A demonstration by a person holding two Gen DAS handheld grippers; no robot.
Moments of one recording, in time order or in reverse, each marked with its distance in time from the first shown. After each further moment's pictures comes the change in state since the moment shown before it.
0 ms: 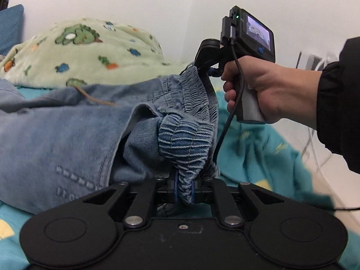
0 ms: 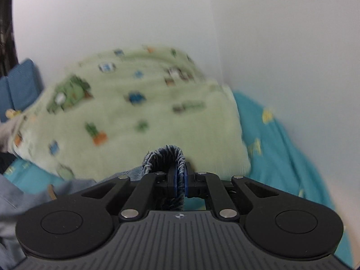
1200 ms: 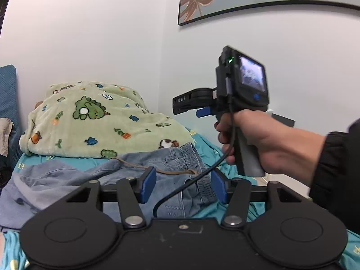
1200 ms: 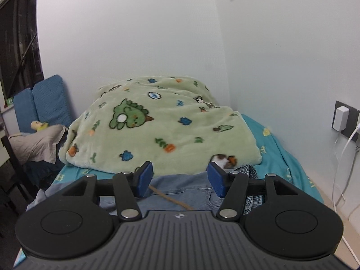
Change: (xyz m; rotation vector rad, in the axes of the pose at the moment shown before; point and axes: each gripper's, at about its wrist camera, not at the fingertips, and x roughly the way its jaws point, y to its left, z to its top) left arm -0.297 0.088 0.090 0.166 -0.132 -0.140; right arm -0.249 0.187 0.008 -0.017 -0.110 -0.029
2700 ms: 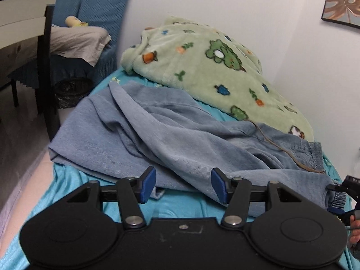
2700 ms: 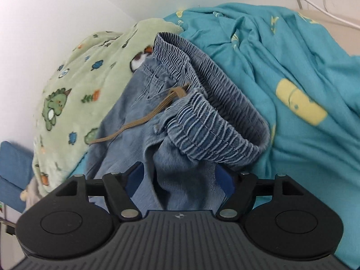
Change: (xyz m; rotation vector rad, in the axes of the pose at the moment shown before) left arm 0.057 0.242 -0.080 -0.438 0.175 0.413; right arm 0.065 -0.071 -0.169 0.747 0.278 -0.136
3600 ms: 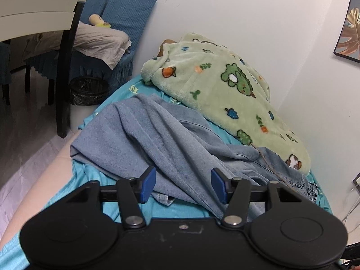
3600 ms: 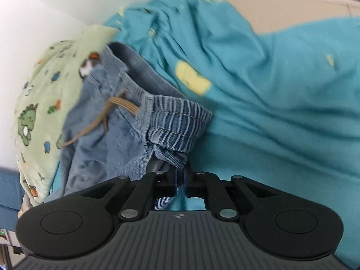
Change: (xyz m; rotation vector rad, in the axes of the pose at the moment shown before) left arm -0.039 0.026 0.010 -0.147 -0.051 -0.002; right arm -0.052 -0.070 -0.006 0.228 0.103 -0.148
